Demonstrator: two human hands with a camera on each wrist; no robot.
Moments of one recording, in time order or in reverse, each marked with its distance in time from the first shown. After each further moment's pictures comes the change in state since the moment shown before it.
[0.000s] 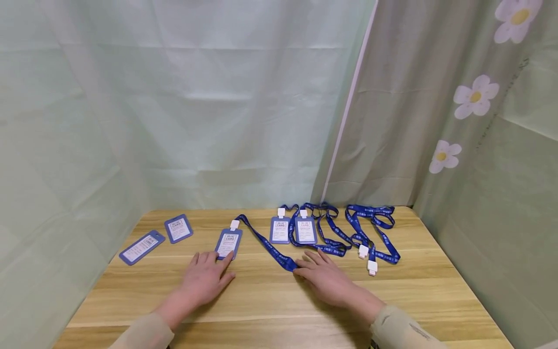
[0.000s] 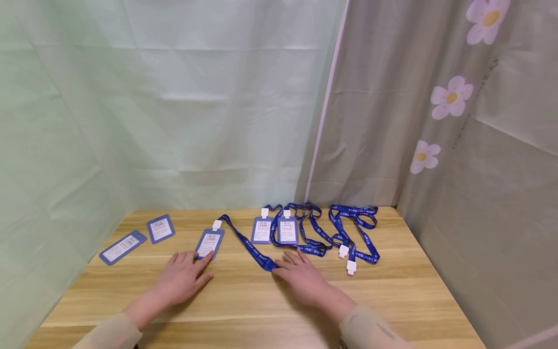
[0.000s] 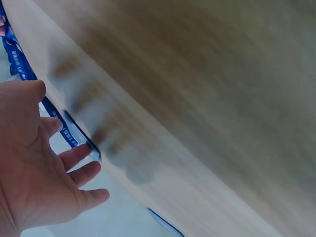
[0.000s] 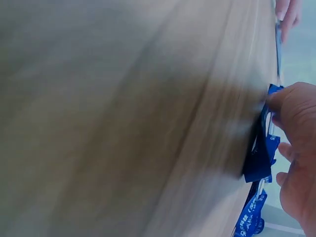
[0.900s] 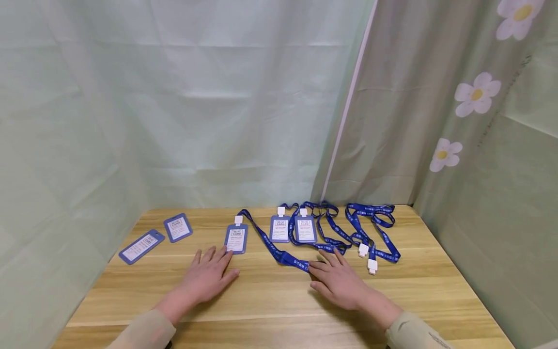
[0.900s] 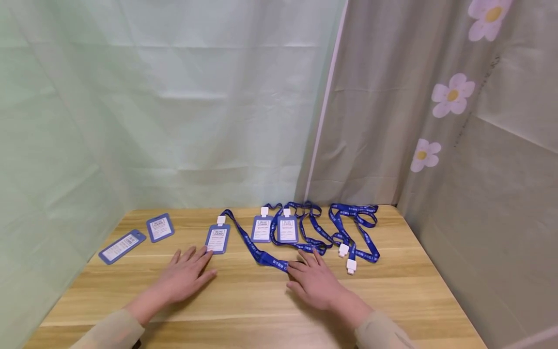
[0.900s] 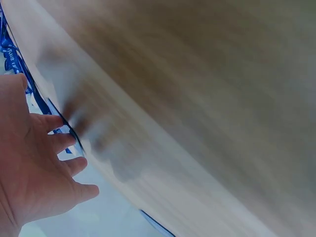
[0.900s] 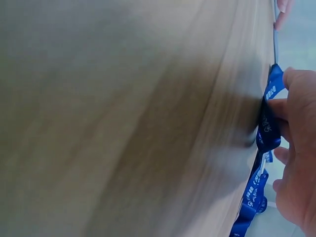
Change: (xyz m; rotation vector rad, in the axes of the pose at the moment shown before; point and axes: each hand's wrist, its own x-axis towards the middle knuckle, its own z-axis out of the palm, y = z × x) left_hand 0.007 0.003 -0.005 -0.137 -0.151 -0.052; right_hand -0.026 0.013 -0.004 0.022 0.018 0.056
